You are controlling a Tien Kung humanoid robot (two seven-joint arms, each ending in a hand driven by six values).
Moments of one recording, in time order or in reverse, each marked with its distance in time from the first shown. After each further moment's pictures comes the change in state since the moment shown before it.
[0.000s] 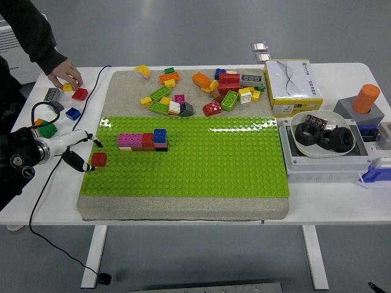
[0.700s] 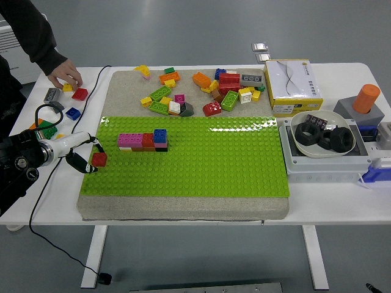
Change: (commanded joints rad) left arm 0.001 -0.017 0.009 0.014 -0.001 0.019 -0.006; right arm -0.003 0.005 -0.017 0.000 0.022 -0.002 0.002
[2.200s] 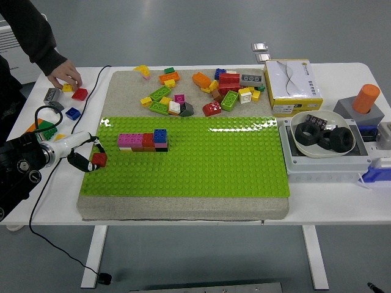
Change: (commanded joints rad) left arm 0.017 -0.013 -0.008 0.015 -0.005 0.040 -0.011; right arm -0.001 -0.004 0.003 0.000 -0.002 0.000 0.002
